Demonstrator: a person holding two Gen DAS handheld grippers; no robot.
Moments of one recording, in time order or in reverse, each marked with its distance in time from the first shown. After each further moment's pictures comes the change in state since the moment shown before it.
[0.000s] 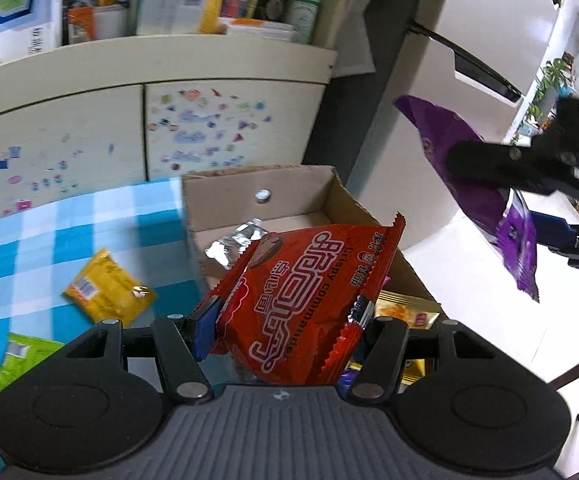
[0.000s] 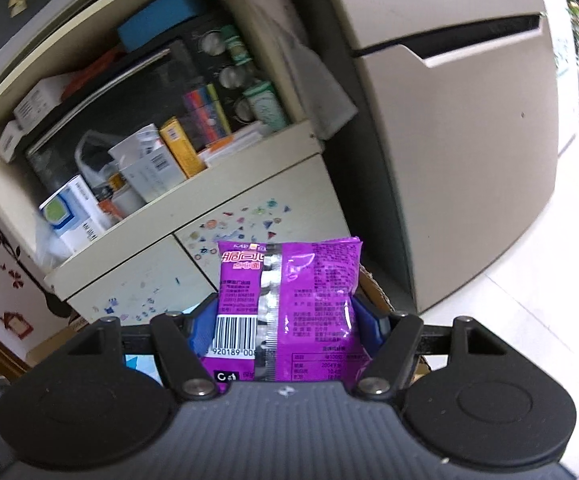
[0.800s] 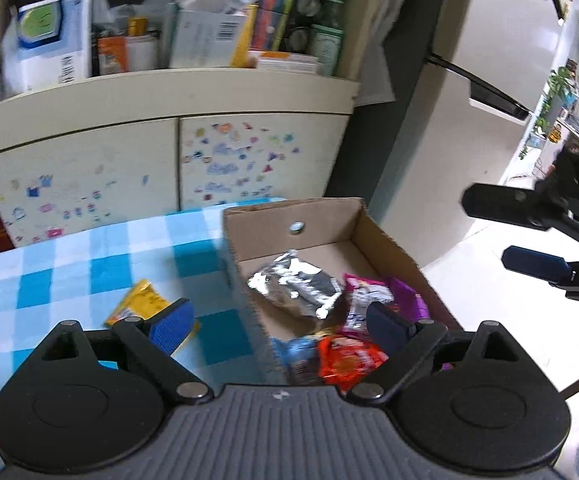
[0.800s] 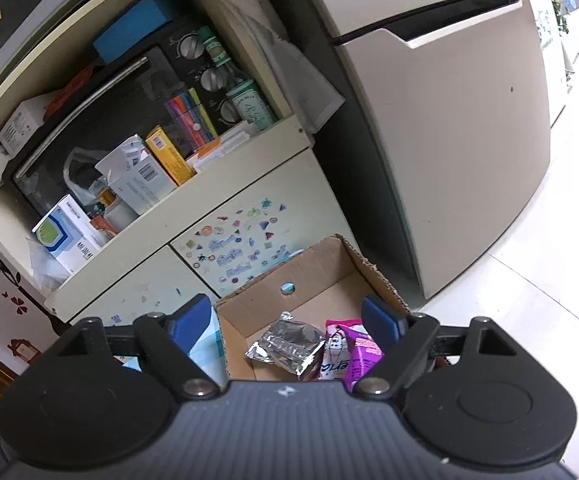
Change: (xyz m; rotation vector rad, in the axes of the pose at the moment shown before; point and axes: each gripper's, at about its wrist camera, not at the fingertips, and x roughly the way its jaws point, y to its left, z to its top) left arm -0.022 0.037 0.010 0.002 -0.066 0.043; right arm 0.009 0.002 -0.001 0.074 0.002 0.010
